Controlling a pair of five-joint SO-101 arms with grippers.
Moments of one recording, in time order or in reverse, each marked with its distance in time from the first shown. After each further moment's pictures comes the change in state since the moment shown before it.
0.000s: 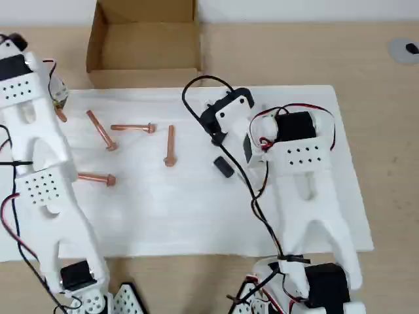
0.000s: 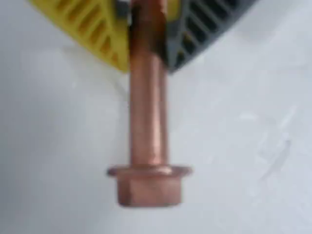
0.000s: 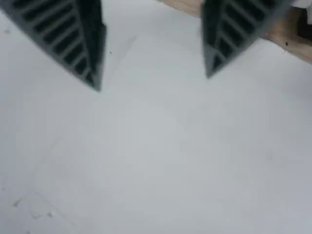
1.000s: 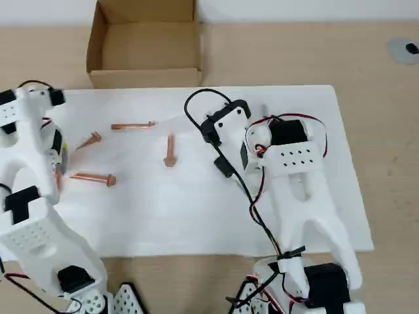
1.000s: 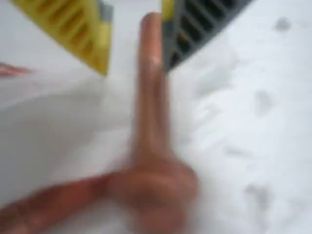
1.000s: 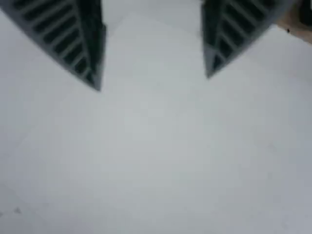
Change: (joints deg) left arm -6.3 -31.6 65.7 -9.8 -39.2; right arm 0.0 0.1 9.9 -7.2 0.0
